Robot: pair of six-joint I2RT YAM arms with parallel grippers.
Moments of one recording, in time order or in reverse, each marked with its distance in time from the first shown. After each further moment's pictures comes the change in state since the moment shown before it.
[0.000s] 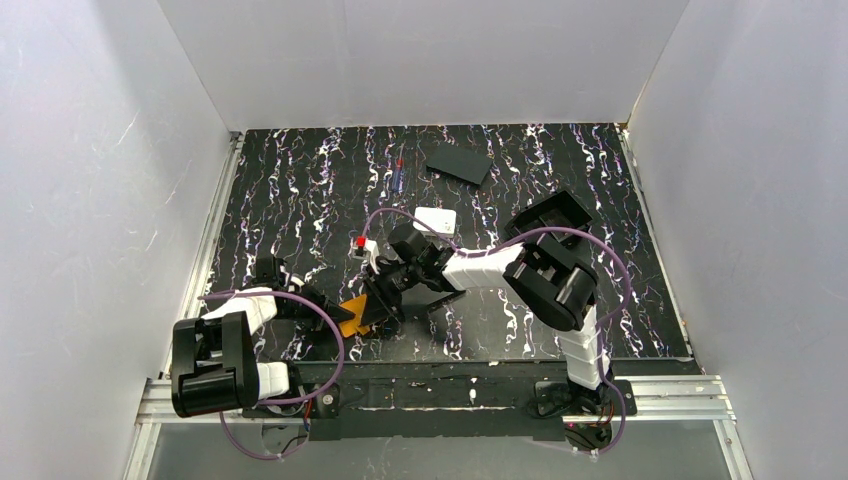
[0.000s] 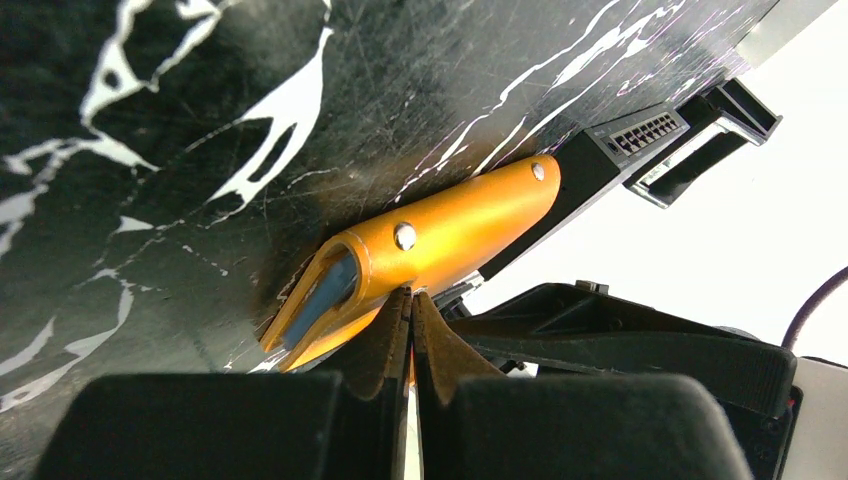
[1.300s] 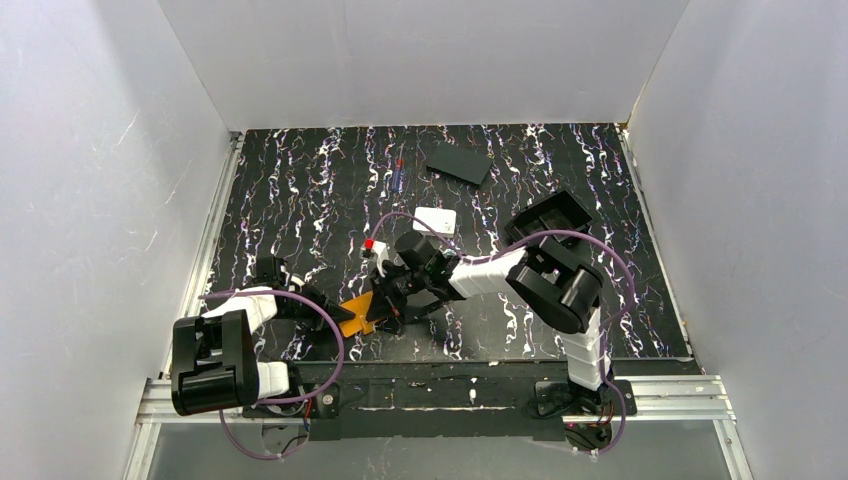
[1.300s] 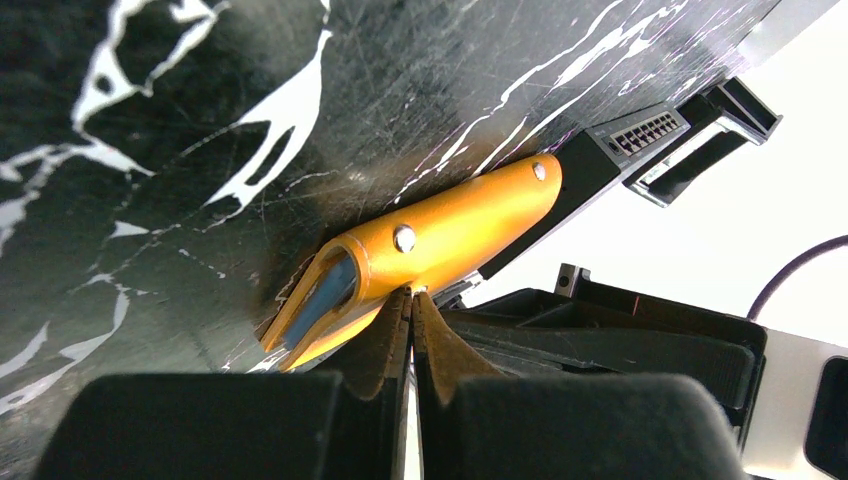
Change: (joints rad) left arm -0.001 0.010 0.003 0.000 0.003 0.000; right arm 0.007 -0.013 -0.083 0.111 0.113 0.058
